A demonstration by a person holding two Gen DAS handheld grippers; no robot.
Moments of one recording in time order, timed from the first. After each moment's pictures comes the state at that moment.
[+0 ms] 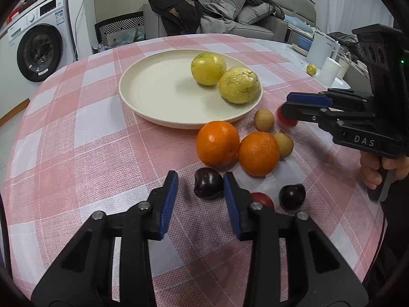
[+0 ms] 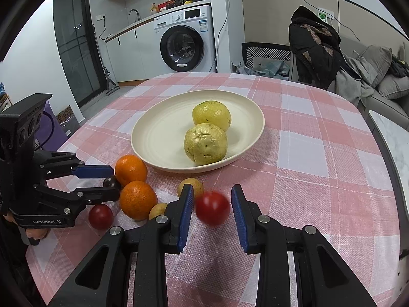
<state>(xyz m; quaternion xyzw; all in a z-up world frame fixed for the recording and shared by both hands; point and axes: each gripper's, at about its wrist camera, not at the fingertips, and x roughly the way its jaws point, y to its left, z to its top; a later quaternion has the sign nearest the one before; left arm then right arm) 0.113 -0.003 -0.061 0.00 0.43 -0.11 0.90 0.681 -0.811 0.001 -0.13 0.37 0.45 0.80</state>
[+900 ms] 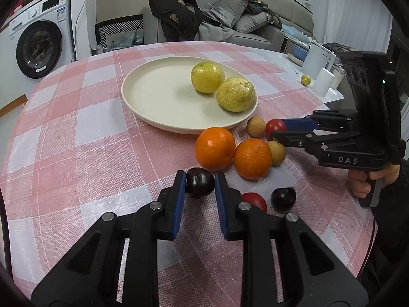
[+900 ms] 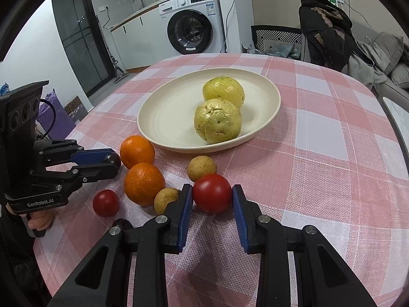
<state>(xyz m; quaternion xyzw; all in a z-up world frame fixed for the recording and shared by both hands) 0.101 0.006 -0.052 -0.03 0.41 -0.12 0.90 0.682 -0.803 -0.014 -0.13 0.42 0.47 0.77</state>
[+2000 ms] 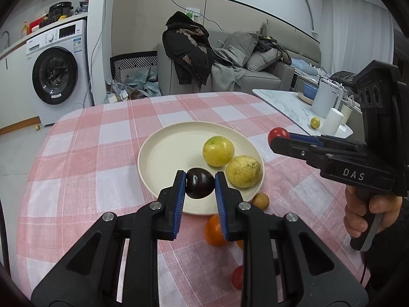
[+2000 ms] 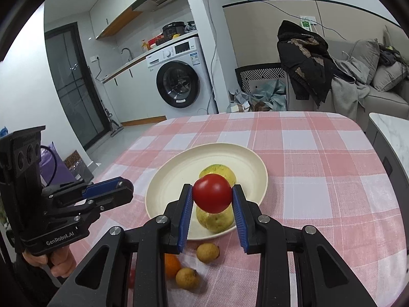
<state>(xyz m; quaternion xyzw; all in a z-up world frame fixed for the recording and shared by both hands) 0.130 0.008 0.012 -0.03 0.31 -0.08 0.95 0.712 -0.796 0.049 -0.02 0.34 0.45 0.83</state>
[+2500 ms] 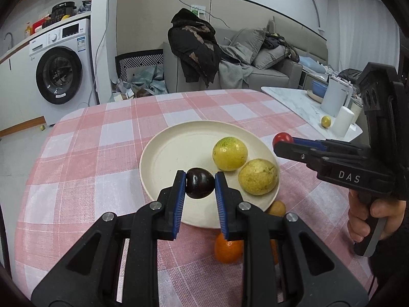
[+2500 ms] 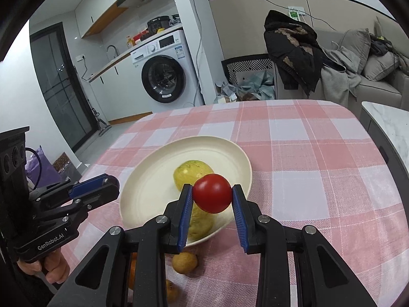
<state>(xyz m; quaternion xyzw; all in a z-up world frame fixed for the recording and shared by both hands) 0.159 0.006 -0.004 -0.02 0.32 -0.06 0.95 0.736 -0.788 0.025 -0.02 0.36 0.42 0.83</state>
